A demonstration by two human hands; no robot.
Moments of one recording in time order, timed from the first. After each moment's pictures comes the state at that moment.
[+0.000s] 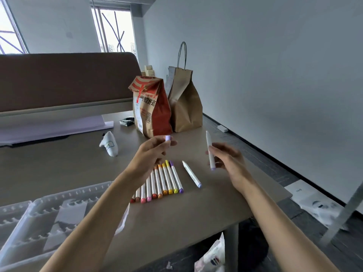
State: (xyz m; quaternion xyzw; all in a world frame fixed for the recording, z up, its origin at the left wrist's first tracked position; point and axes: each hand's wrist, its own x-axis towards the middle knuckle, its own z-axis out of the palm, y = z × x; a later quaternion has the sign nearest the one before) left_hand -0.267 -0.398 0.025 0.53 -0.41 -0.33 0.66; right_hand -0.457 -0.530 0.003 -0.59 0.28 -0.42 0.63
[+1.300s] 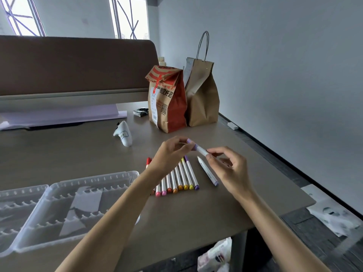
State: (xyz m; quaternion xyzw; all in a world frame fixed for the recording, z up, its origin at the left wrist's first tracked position) left_hand -0.274 -0.392 0.018 0.65 -0.47 -0.20 0.56; right_hand -0.433 -0.486 -0.012 -0.75 0.19 -0.46 0.44
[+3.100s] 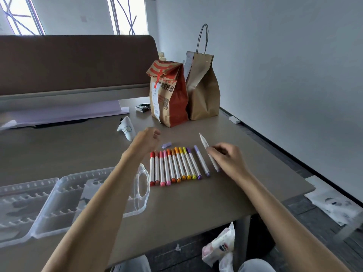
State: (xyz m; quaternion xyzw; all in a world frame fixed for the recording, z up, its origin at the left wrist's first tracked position) left_hand -0.182 -0.398 0.009 0.86 -0.41 -0.06 0.30; right_hand -0.422 -0.504 -0.020 -0.77 0.33 -0.35 0.43
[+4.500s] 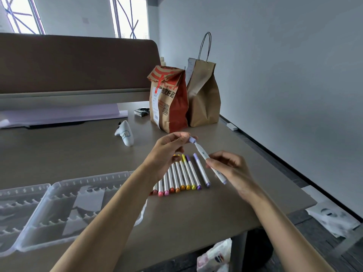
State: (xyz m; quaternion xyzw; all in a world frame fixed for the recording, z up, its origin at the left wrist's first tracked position) left_hand -0.265 -0.385 0.028 0.52 -0.38 -0.38 0.66; right_hand -0.439 -0.482 0.005 -0.71 0.20 -0.33 0.58
